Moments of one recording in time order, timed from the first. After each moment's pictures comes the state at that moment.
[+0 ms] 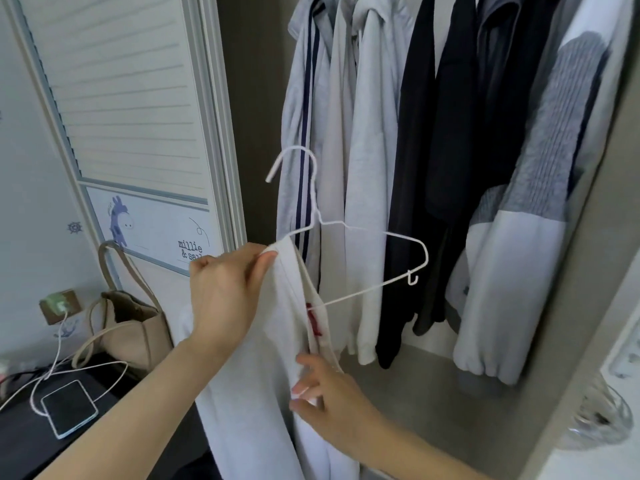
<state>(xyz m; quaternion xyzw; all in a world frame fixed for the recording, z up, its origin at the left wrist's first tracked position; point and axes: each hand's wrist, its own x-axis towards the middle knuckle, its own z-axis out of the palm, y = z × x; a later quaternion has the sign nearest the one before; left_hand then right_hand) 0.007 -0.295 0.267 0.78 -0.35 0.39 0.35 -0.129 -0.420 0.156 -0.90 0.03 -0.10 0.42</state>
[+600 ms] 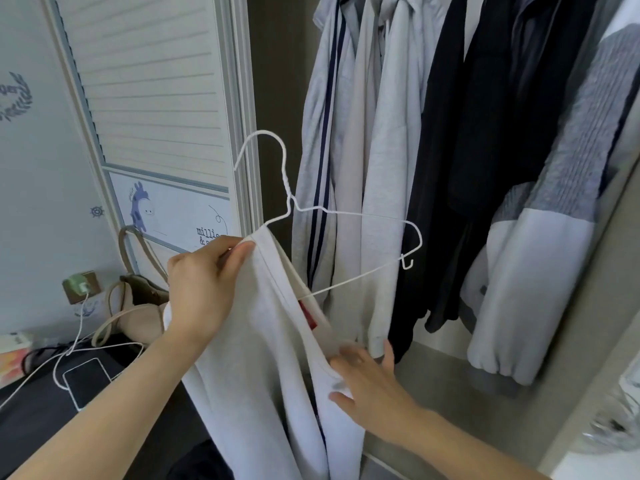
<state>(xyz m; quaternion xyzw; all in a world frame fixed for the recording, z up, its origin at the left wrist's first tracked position) 0.017 -0.249 0.264 0.77 -0.29 0.35 0.45 -0.127 -0.453 0.145 -1.00 0.02 -0.06 0.07</state>
